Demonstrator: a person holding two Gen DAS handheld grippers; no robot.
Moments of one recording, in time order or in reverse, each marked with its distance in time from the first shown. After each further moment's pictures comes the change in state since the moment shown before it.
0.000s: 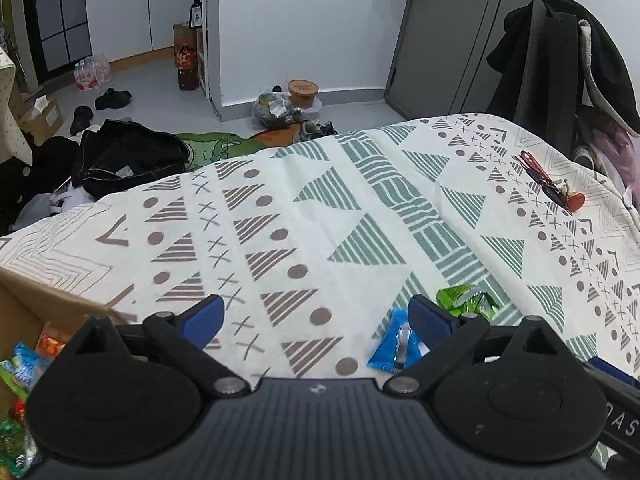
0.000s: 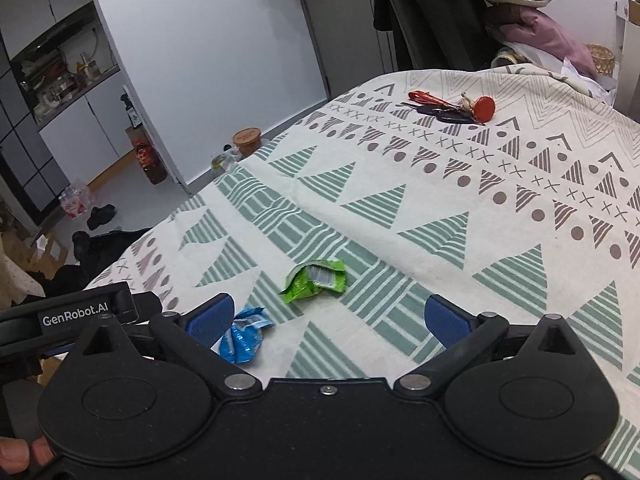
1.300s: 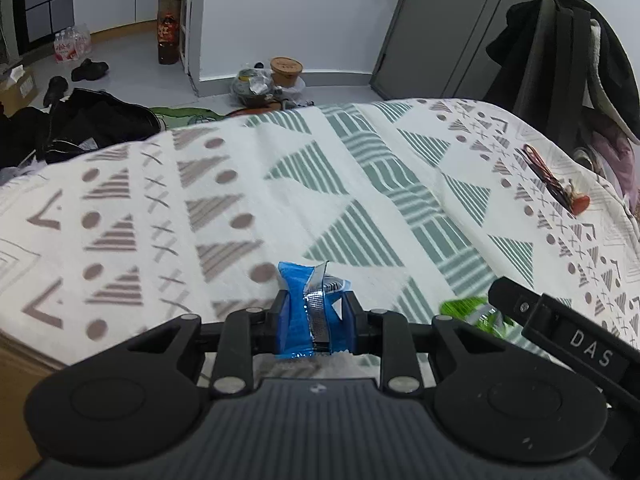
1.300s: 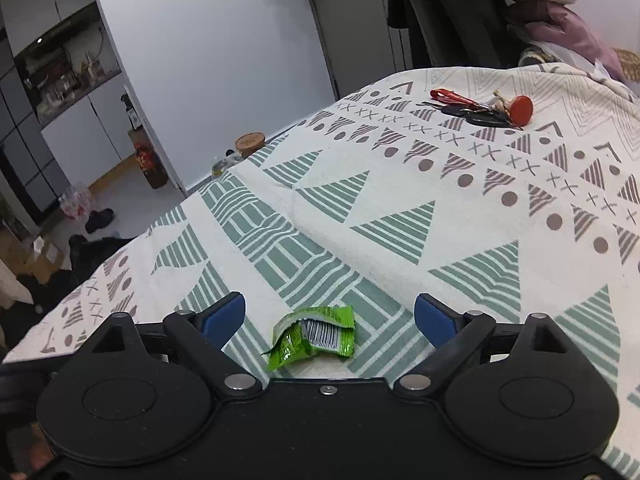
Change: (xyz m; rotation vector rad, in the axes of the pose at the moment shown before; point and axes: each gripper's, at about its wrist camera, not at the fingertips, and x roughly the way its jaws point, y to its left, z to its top) left arm 0.064 0.004 0.003 -0.048 0.045 -0.080; right arm 0.076 0.004 0.016 -0.035 -0.027 0.030
